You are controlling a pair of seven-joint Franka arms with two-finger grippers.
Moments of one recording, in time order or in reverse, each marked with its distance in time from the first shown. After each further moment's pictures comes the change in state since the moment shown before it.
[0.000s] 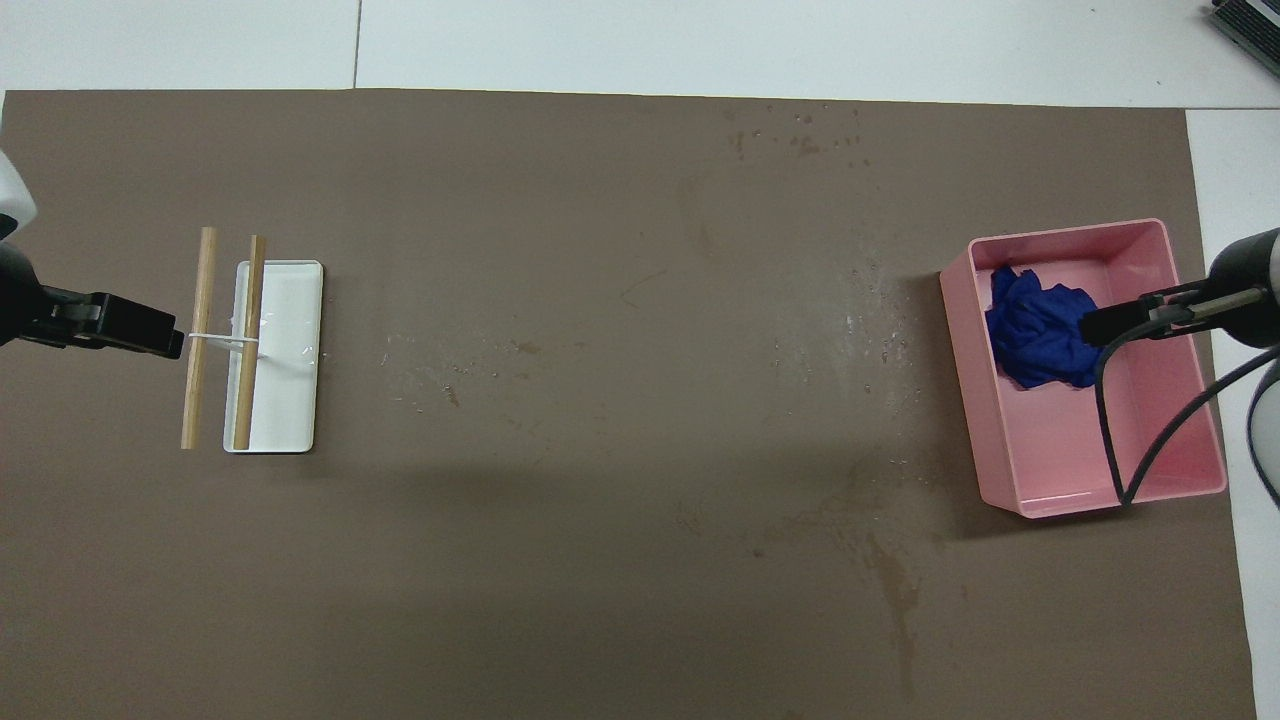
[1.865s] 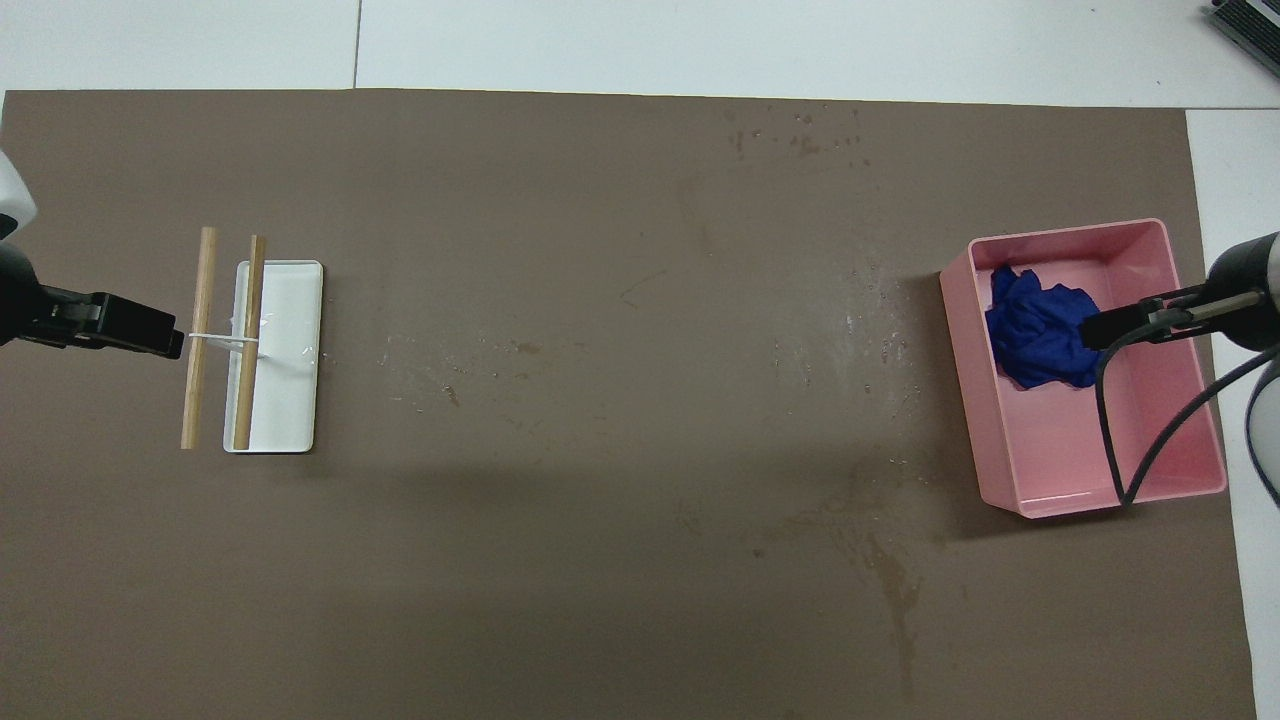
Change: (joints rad) left arm 0.000 0.000 0.000 0.000 0.000 0.000 0.000; right arm 0.024 0.001 -0.031 -0.010 0.000 -0.005 0.000
